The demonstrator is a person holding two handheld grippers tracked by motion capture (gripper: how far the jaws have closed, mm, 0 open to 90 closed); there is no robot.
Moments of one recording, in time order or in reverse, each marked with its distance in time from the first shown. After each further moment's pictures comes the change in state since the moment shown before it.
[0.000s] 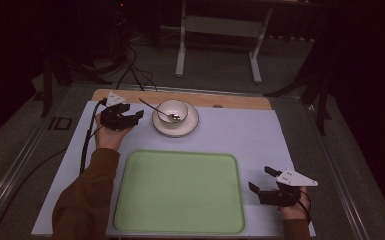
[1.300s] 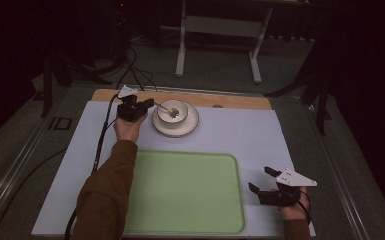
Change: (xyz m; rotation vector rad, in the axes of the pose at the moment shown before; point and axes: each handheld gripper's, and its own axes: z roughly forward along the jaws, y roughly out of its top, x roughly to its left) left arm -0.013 0.015 0.044 -0.093 -0.136 -0.126; right arm 0.000 0.000 0.000 0.015 -0.005 -0.015
